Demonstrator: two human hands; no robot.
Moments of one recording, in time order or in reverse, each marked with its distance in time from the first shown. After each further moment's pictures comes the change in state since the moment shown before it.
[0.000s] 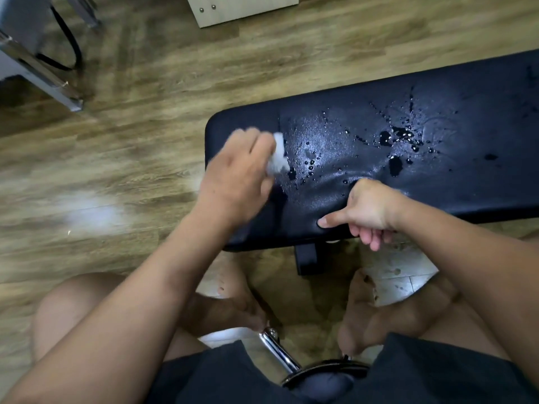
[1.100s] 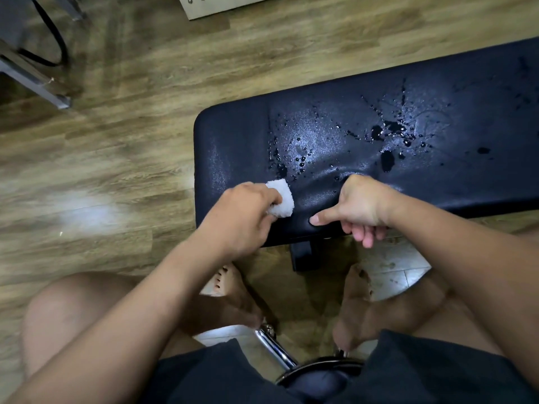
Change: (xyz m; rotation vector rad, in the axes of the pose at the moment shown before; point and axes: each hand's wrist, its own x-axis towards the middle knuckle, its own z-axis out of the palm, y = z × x) left_hand -0.033 0.010 0.027 -0.155 -0.361 -0.026; right_hand 0.005 0.001 -0.001 -0.001 -0.036 -0.002
